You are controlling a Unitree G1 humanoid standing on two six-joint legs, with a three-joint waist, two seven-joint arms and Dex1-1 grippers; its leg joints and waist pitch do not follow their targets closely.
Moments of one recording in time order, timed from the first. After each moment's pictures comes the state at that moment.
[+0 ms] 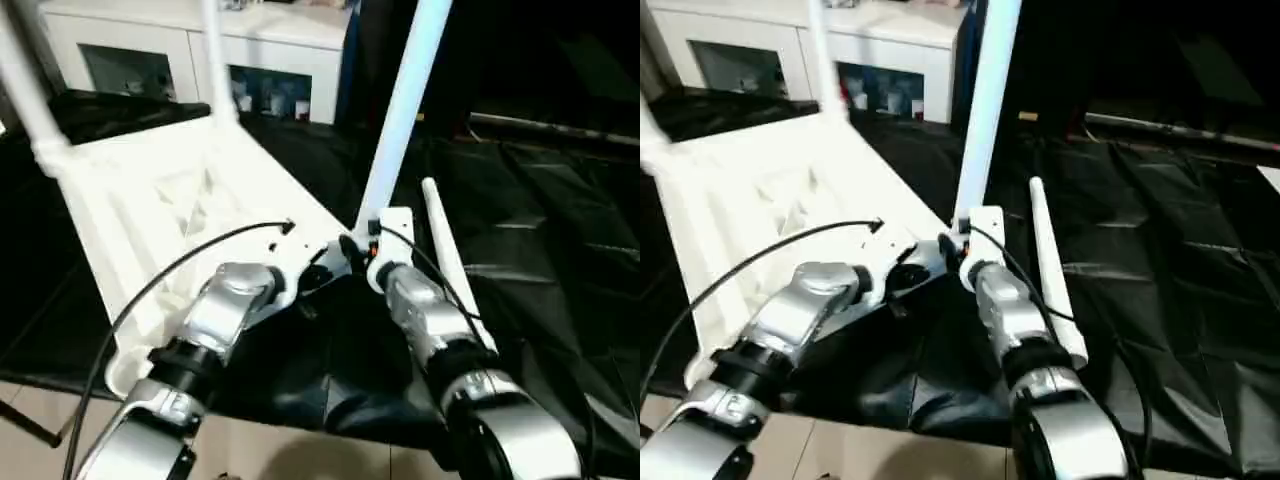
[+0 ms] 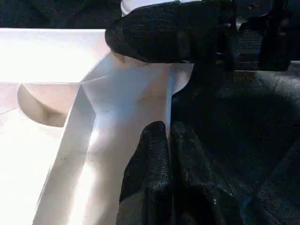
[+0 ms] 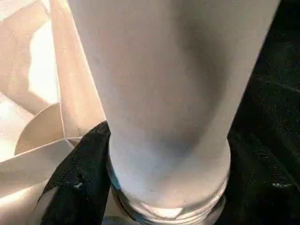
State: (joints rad) left arm -0.60 0.16 -0.25 0.49 0.06 0.43 -0.63; right arm -0.74 0.07 -0.06 1.01 0.12 0.01 0.12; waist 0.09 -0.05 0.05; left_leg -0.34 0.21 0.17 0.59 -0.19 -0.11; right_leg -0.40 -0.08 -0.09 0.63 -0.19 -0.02
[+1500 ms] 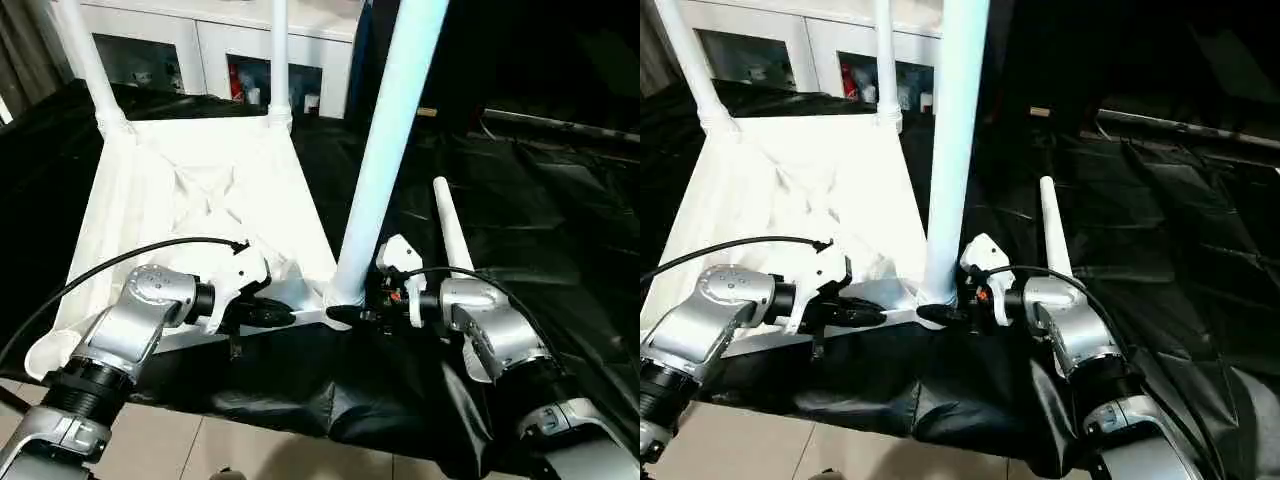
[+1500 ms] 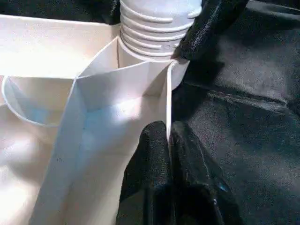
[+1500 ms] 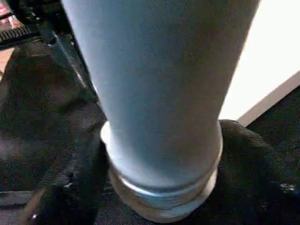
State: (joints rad) left arm -0.46 0.51 -0.26 0.32 -0.08 0.29 -1.21; right arm -0.52 -0.26 0.21 0.58 0.12 0.12 1.08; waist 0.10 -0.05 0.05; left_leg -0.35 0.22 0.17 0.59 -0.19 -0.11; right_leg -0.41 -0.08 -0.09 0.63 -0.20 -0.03
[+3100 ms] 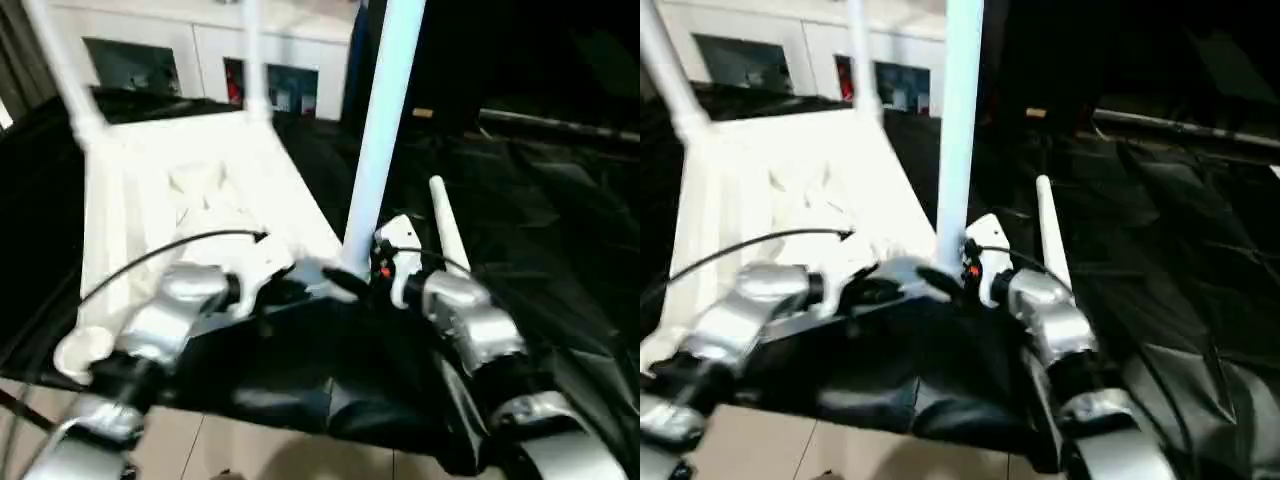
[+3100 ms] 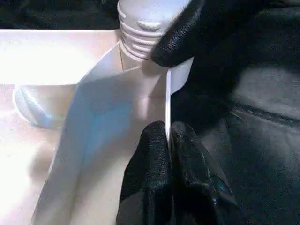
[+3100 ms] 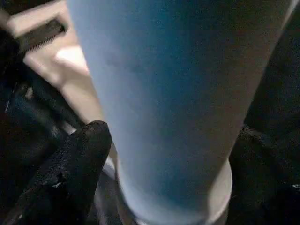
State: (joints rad) left arm -0.50 0.42 -0.26 0.39 -0.01 0.23 -1.07; right arm -0.57 -0.19 0.14 0.66 0.12 0.12 0.89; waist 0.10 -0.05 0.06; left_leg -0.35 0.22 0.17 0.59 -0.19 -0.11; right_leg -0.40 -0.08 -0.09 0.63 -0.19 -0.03
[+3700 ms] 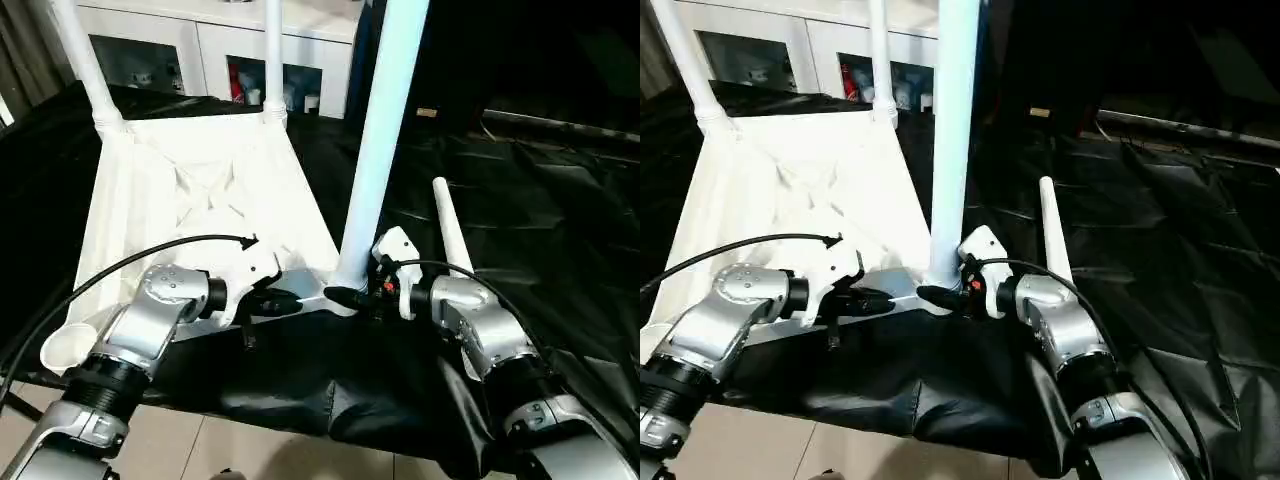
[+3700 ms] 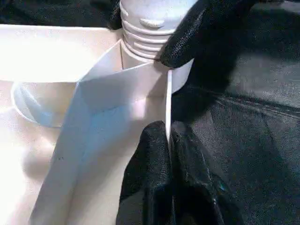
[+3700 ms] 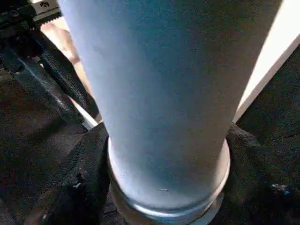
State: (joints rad) left arm -0.48 0.45 -0.25 0.38 -0.03 0.23 -1.12; right arm -0.55 -0.19 0.16 0.63 0.12 0.14 0.93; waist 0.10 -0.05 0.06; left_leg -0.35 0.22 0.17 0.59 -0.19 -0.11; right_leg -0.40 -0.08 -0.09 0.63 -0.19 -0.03
